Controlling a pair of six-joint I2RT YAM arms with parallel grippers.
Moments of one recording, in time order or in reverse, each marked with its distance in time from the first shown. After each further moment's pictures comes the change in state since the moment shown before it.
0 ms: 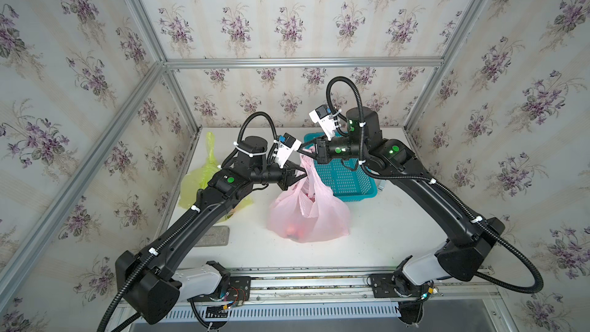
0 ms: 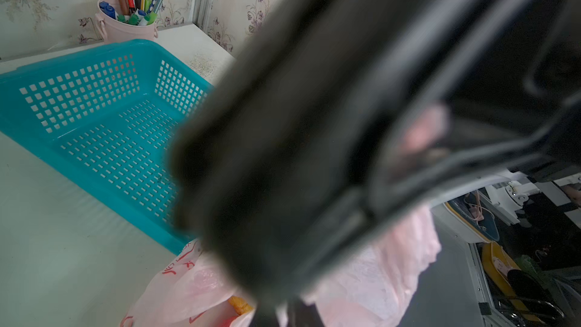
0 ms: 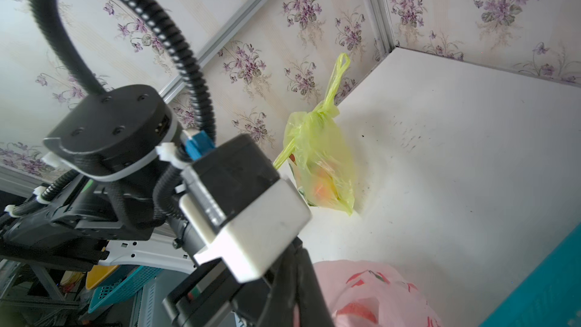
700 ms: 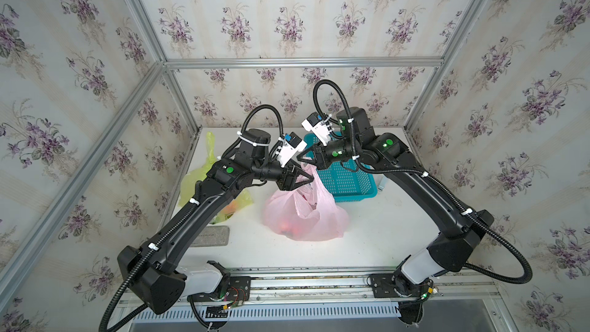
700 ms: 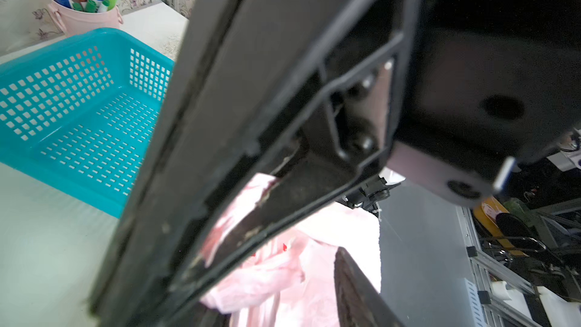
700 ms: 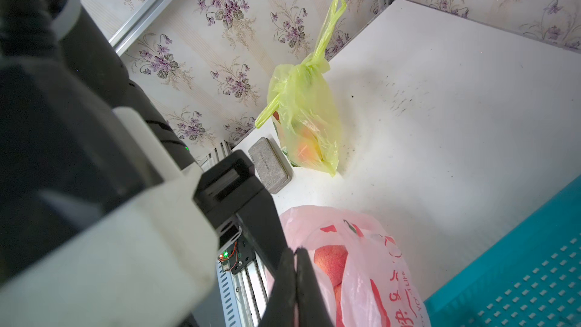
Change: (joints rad) left arm 0.008 0.077 0.167 -0.250 0.085 0.181; right arm 0.001 0.062 0.078 -0.215 -0.008 -0.192
